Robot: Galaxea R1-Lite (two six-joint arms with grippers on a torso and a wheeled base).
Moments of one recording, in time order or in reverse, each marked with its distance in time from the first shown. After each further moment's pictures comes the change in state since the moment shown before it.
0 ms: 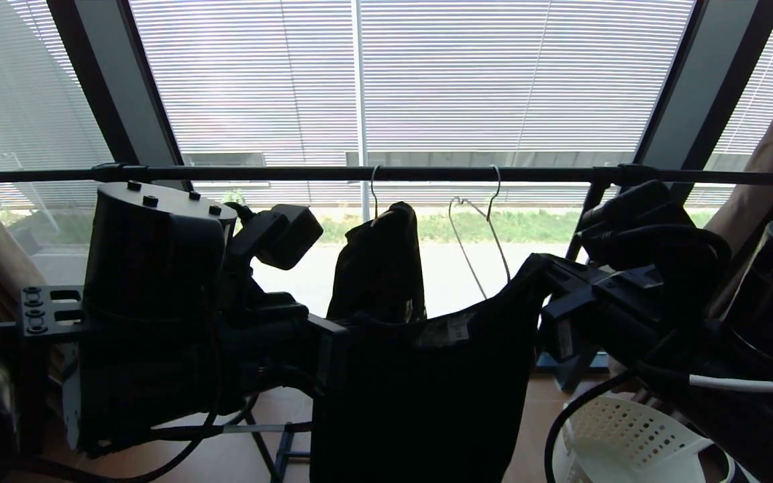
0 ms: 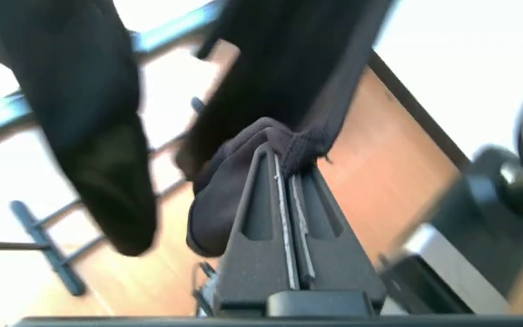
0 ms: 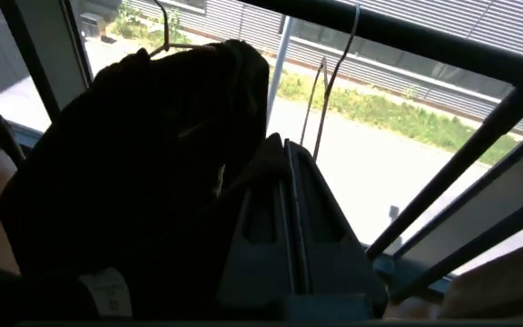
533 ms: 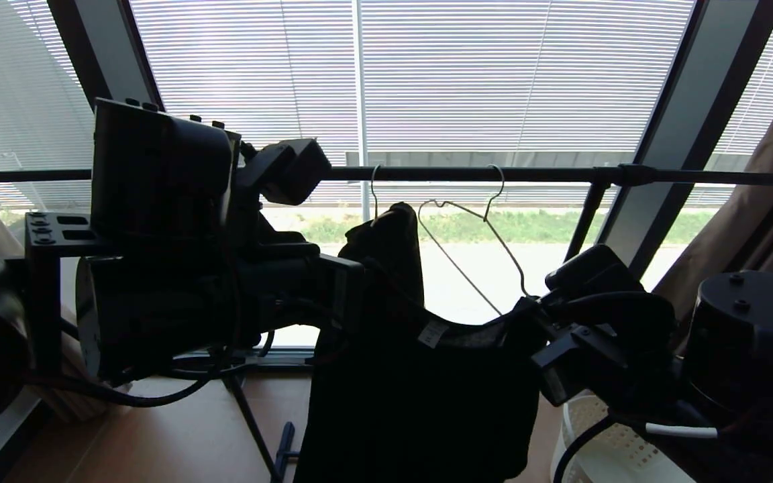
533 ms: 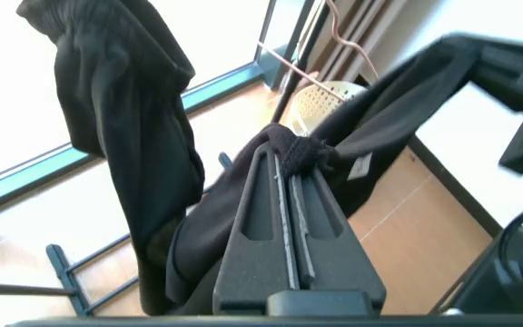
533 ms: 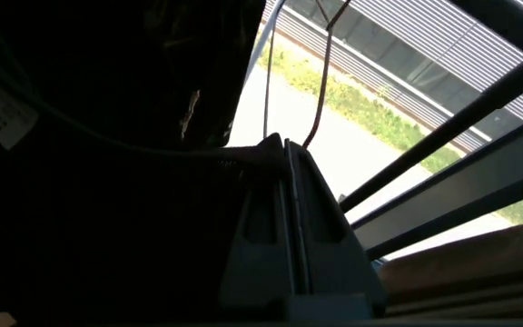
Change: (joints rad) left arm 0.014 0.045 -0.182 0.067 0.026 0.033; right arm 0.010 0.045 0.079 0.000 0.002 -0.043
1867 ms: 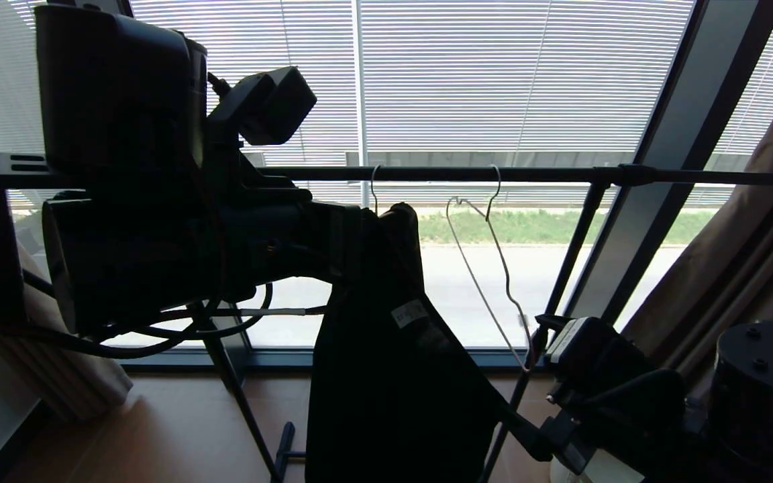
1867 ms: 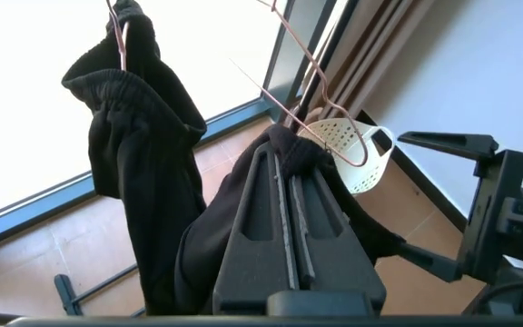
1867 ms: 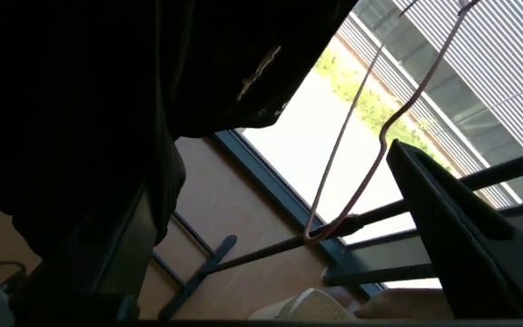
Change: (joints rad) left arm -0.004 -0.009 -0.108 0.015 0.053 0.009; right arm 0.003 -0.047 0.141 -0.018 0.257 -0.113
